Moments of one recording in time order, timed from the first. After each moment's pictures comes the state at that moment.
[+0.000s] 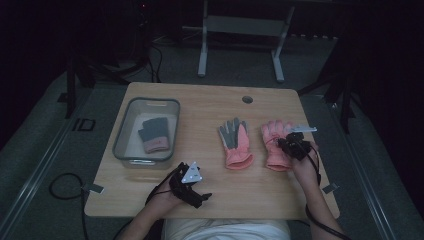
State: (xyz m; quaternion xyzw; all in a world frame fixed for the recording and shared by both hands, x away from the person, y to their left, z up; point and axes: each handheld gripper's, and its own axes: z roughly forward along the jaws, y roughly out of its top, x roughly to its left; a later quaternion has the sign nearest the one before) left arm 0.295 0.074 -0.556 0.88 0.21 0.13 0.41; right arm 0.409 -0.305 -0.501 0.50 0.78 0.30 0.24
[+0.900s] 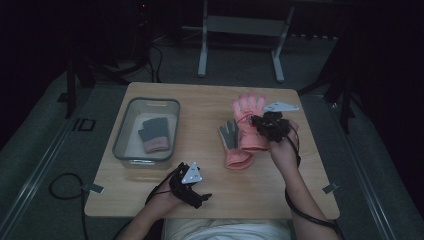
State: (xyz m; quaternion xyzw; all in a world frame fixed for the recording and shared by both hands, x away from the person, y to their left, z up) left arm 0.294 0.073 -0.556 0.88 0.21 0.13 0.41; right arm 0.396 -0.203 -0.402 0.42 0.78 0.39 0.26
